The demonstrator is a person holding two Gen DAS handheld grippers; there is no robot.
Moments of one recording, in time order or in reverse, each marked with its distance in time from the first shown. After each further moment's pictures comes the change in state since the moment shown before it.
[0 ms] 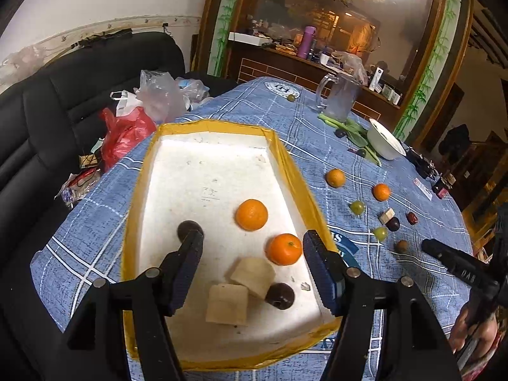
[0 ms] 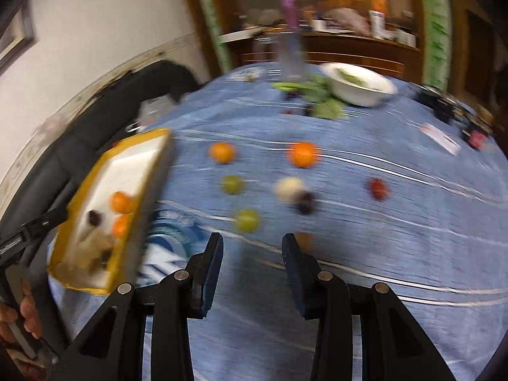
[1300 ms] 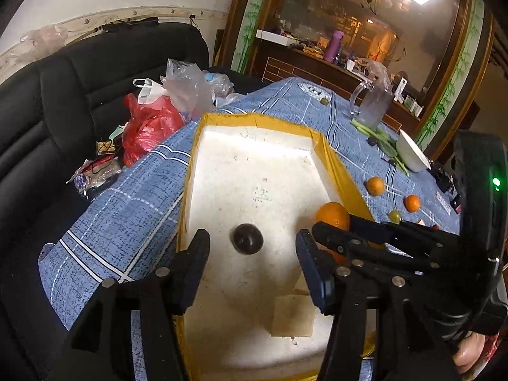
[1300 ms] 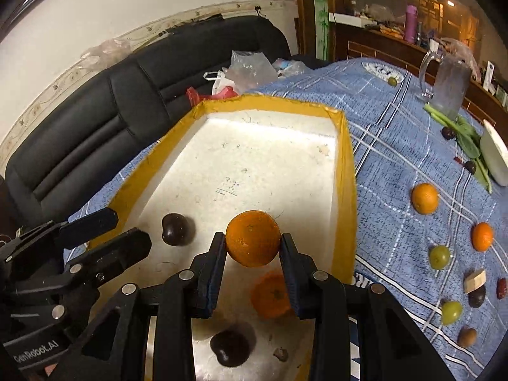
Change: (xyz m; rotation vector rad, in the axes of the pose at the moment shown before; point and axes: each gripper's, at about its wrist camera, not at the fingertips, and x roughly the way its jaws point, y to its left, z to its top) left arm 0.013 0.056 0.000 -0.087 -0.003 0.053; right arm 0.107 0.216 0.023 -0.362 0.124 0.194
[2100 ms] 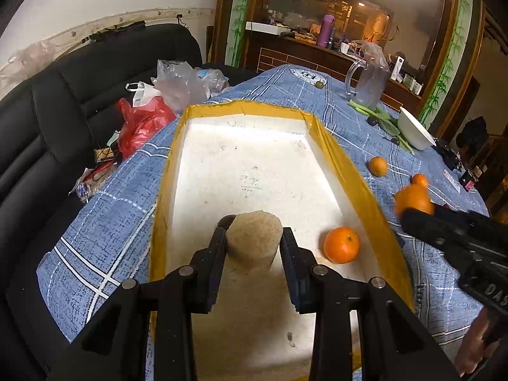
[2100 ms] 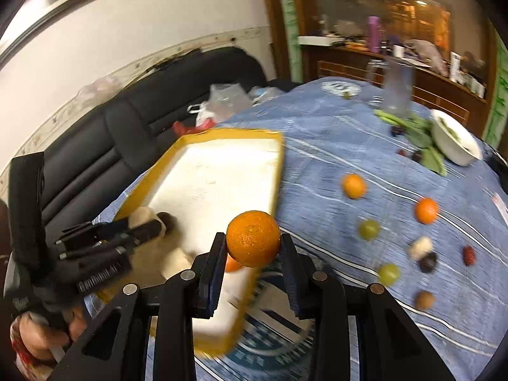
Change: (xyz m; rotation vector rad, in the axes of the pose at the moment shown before) left arm 0.019 -0.018 -0.010 0.089 0.038 0.039; right arm -0.071 -0.035 -0.024 0.075 -0.113 -0.025
